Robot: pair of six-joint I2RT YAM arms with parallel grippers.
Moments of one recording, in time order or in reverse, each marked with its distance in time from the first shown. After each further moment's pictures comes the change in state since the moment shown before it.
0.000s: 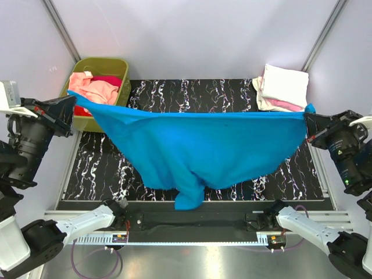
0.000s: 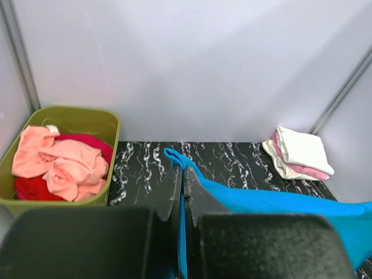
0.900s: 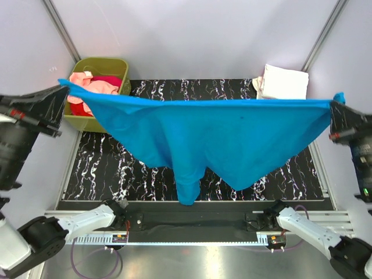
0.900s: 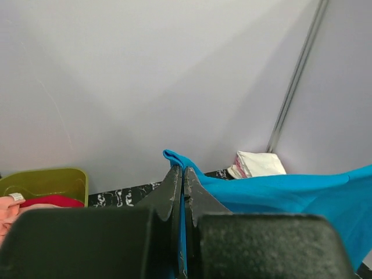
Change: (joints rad) left arm 0.002 0.027 0.135 0.090 0.221 0.100; right arm -0.001 -0.088 -0.002 0.265 -0.001 -0.198
